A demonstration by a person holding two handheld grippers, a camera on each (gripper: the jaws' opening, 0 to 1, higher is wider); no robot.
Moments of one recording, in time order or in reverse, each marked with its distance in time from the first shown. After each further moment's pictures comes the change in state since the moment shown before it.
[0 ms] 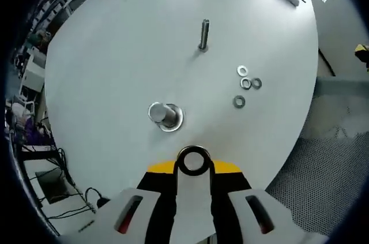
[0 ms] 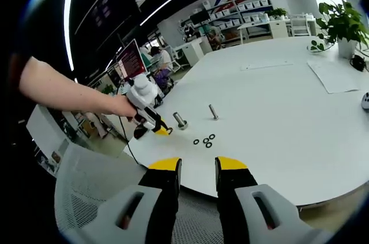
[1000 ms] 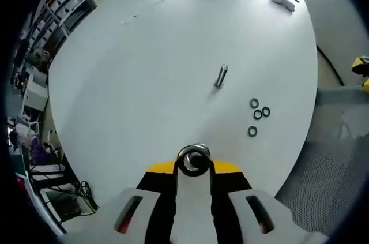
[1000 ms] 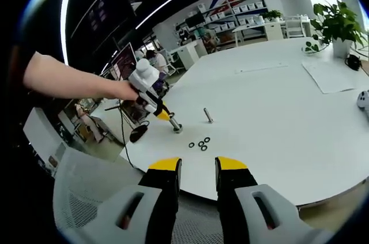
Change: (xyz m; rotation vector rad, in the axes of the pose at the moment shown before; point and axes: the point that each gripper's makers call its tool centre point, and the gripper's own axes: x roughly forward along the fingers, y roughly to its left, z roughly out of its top) left arm -0.015 0.030 0.050 0.072 -0.025 -0.006; right arm 0.001 -0.010 0.003 0.015 -0.026 -0.038
